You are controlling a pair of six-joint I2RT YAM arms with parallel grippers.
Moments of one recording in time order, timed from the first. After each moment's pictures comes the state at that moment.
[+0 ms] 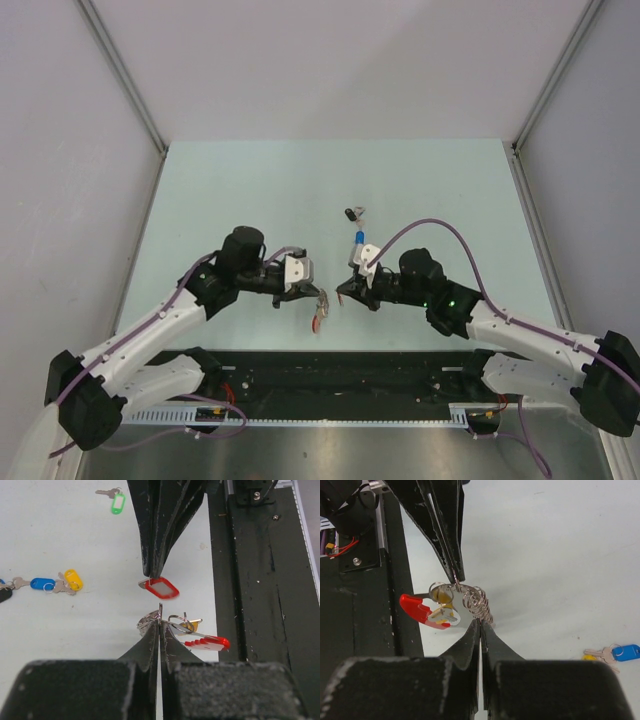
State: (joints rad) left arm -0.65 0.98 0.73 -0.34 0.77 0.53; right arm 0.90 1.01 0.59 0.14 -0.36 -0.15
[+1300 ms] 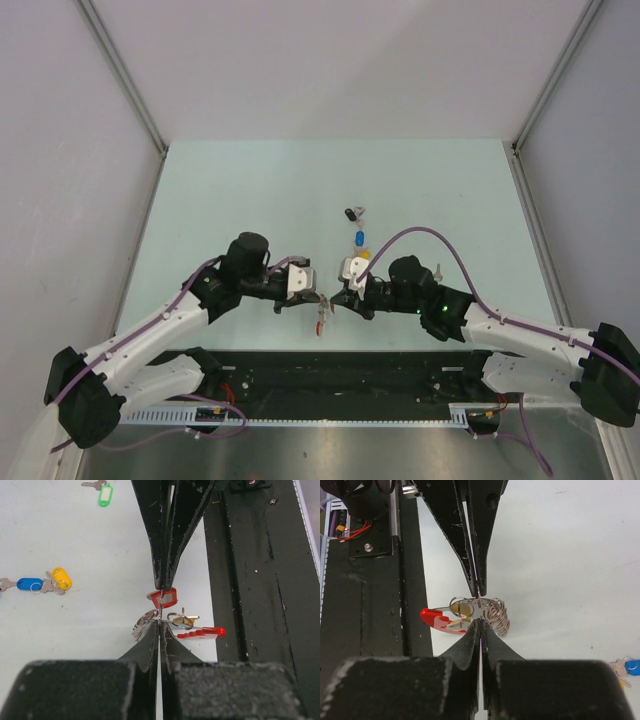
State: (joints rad) left arm -0.68 0.98 0.68 -0.32 0.76 0.58; right arm 1.00 1.04 0.60 0.13 -0.34 -0.20
